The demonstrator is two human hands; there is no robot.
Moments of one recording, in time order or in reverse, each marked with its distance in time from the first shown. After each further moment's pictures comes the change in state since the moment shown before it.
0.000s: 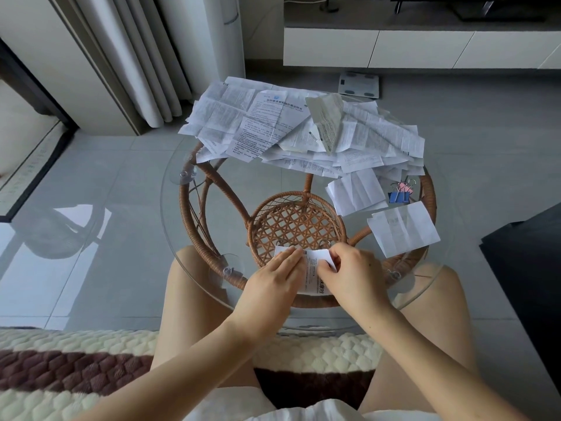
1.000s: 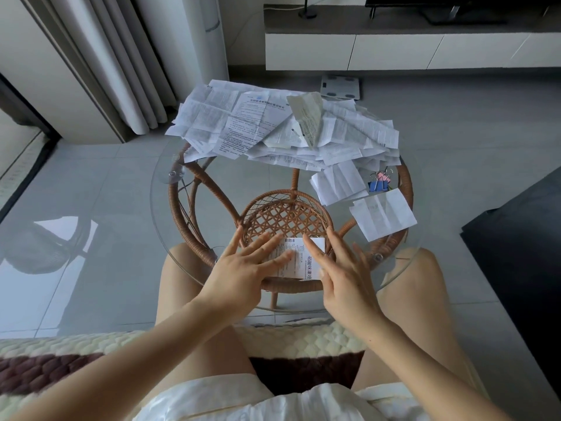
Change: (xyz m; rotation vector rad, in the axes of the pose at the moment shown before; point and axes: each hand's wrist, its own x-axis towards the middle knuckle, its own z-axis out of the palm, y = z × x) left_hand -0.011 -0.035 -0.011 0.090 -0.182 0.106; right_hand -0.034 0.032 0.030 -0.009 0.118 -0.213
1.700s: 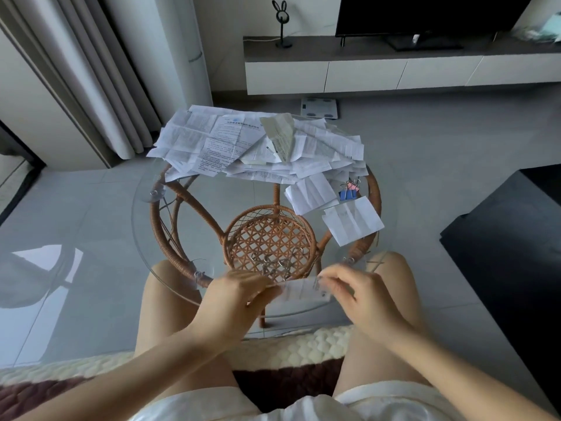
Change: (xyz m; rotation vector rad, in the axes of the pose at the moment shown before) left_hand -0.005 0.047 -0.032 -0.452 0.203 -0.084; right_hand -0.024 0.017 -0.067 0.442 0.009 -0.073
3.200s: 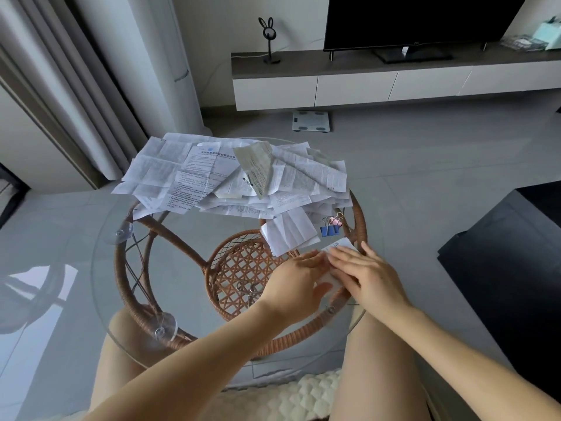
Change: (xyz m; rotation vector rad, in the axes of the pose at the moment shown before) left_hand 0.148 0.019 0.100 0.103 -0.170 0.086; right_hand 0.069 0.126 -0.046 -0.481 0.075 -0.178
